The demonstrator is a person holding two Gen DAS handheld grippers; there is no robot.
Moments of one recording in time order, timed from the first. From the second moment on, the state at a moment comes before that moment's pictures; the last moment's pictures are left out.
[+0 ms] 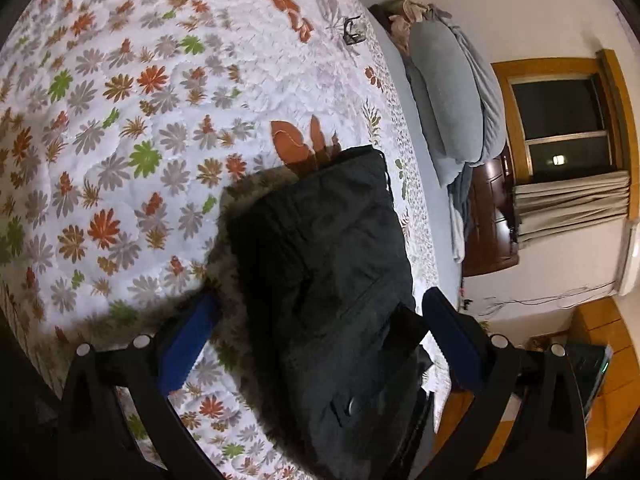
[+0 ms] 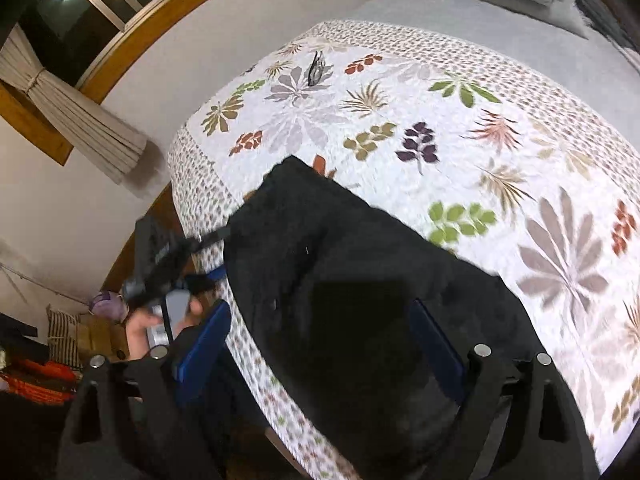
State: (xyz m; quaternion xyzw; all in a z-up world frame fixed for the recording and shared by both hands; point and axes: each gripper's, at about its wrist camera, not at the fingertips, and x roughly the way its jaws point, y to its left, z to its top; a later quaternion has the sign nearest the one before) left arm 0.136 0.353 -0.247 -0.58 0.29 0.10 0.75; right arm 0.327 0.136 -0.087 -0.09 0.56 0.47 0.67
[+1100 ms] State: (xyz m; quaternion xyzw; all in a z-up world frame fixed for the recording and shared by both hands) left arm 0.129 0.356 -0.257 -0.58 0.26 0.08 0.76; right arm 0.388 0.377 -0.234 -0.29 0.64 0.57 0.43
